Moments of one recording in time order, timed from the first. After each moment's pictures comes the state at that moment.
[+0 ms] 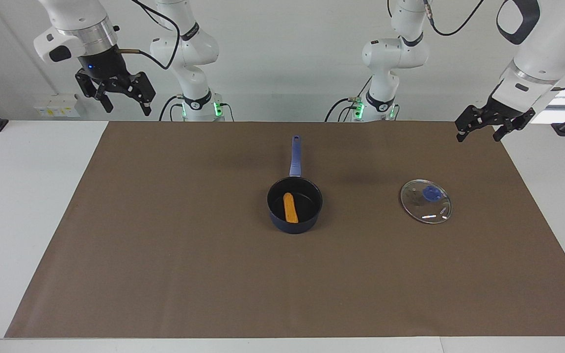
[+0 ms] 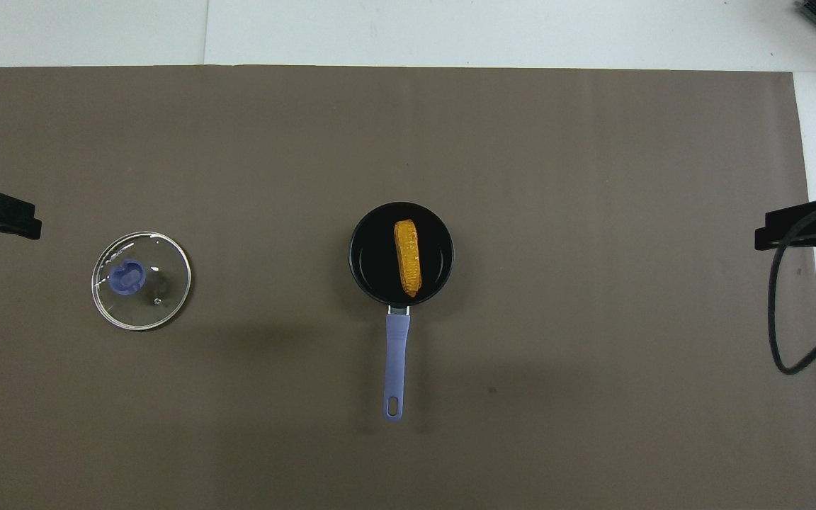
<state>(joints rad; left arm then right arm) -0.04 0.04 0.03 -1.52 0.01 1.53 0.04 0.08 -0.05 -0.08 -1.50 0.01 1.47 0.14</state>
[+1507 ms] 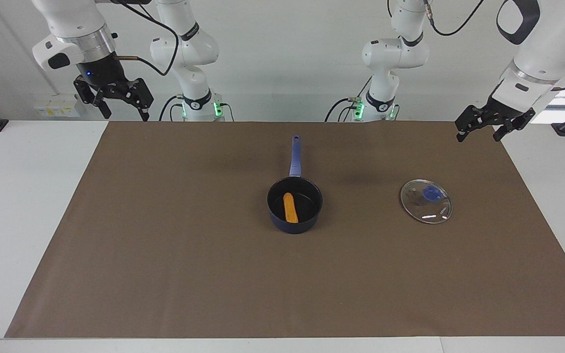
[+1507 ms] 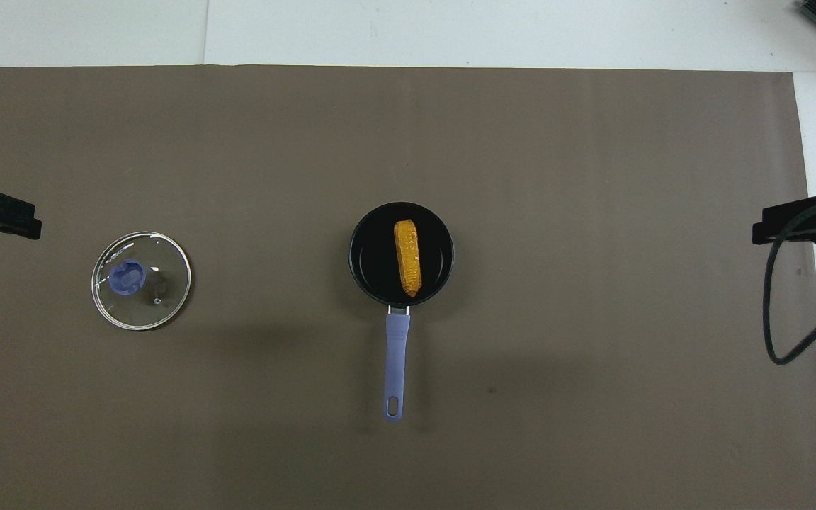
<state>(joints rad) -0.04 0.04 0.03 -1.52 0.01 1.53 0.04 0.07 -0.05 -0.08 -1.53 0.01 1.52 0.12</state>
